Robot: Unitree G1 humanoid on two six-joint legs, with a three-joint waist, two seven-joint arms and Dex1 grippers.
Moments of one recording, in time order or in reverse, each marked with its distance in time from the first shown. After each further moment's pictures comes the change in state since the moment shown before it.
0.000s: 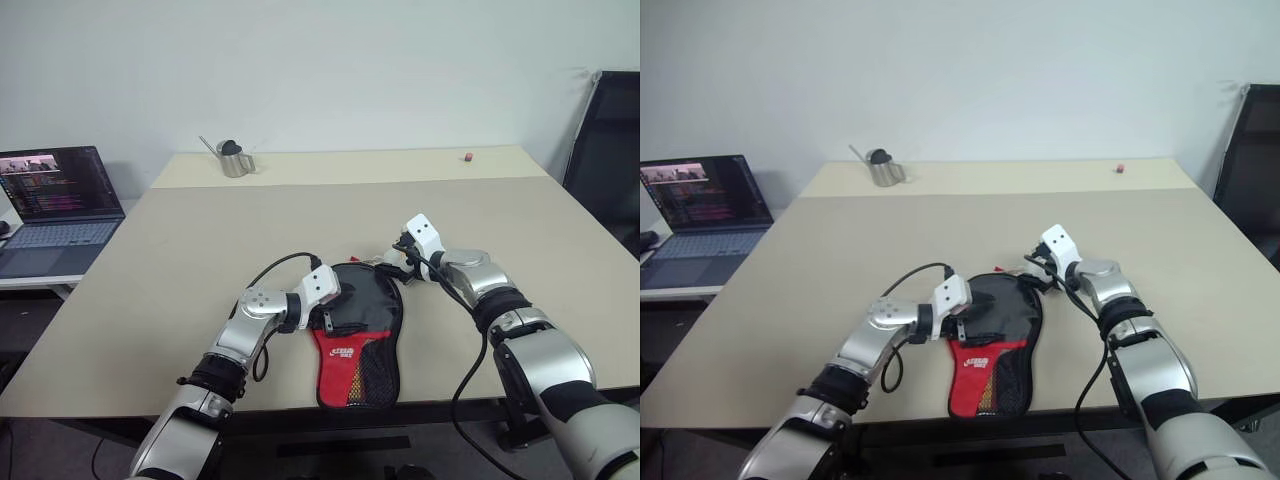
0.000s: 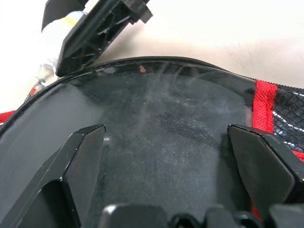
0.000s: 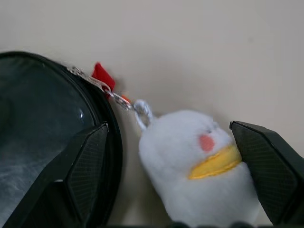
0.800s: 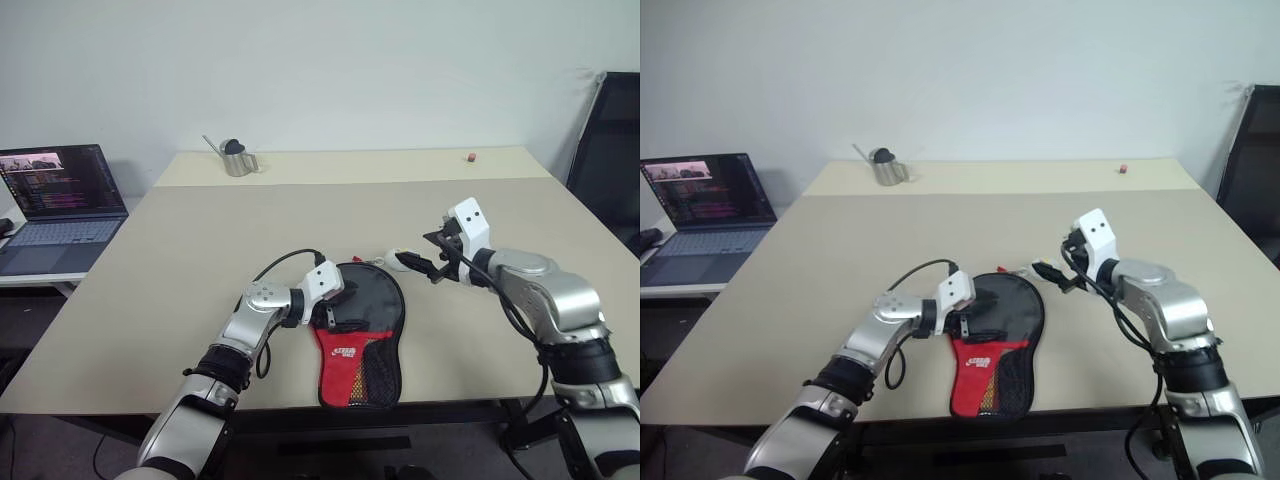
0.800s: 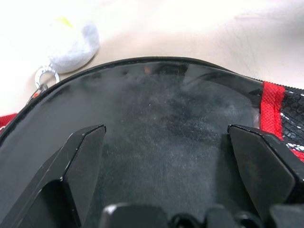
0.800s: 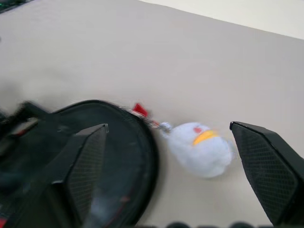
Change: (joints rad) left arm -0.053 -0.021 0.000 0.089 0.006 -0.038 -0.014; right arm 0.368 -0.199 -0.080 -1.066 0.311 0.630 -0.117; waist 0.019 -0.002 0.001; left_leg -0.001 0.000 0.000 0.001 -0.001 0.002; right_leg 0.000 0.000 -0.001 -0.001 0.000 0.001
